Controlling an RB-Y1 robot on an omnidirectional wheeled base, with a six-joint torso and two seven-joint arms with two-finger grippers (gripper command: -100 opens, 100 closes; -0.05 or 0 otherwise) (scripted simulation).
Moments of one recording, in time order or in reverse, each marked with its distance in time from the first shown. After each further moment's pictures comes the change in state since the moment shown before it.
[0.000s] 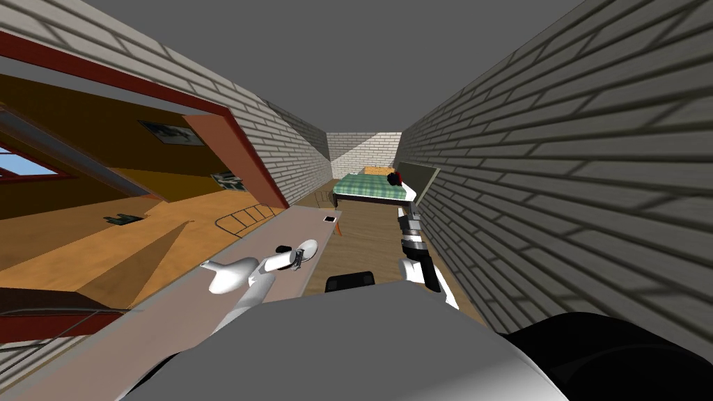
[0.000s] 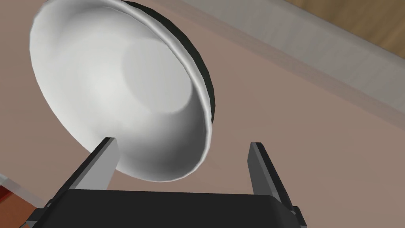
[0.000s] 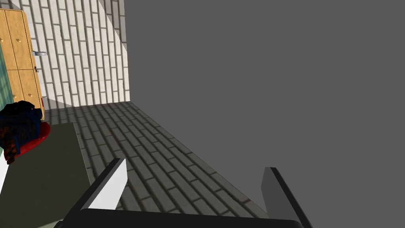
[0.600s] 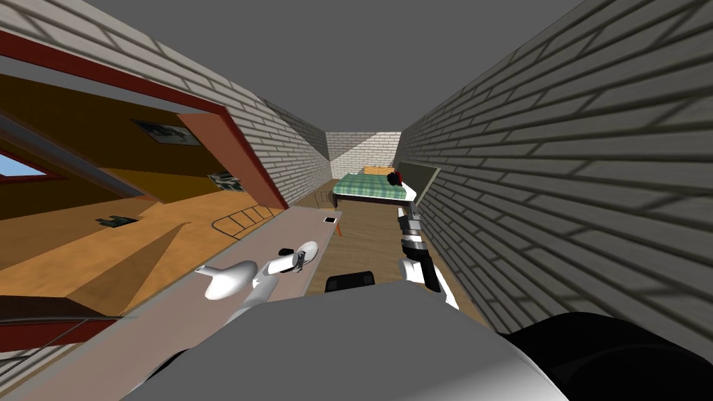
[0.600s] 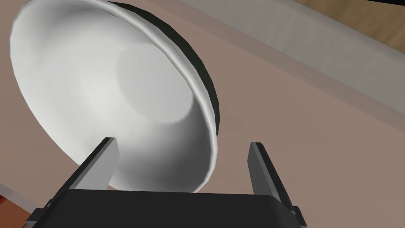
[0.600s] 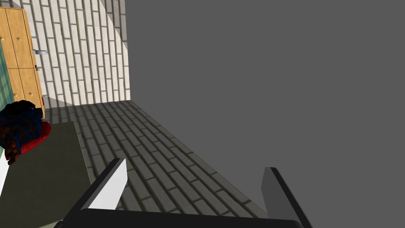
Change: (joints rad) left arm -0.004 -0.027 -0.010 0.072 -0.021 -0.068 0.008; right arm 0.000 0.000 0.000 0.000 0.000 0.000 0.000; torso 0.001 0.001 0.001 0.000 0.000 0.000
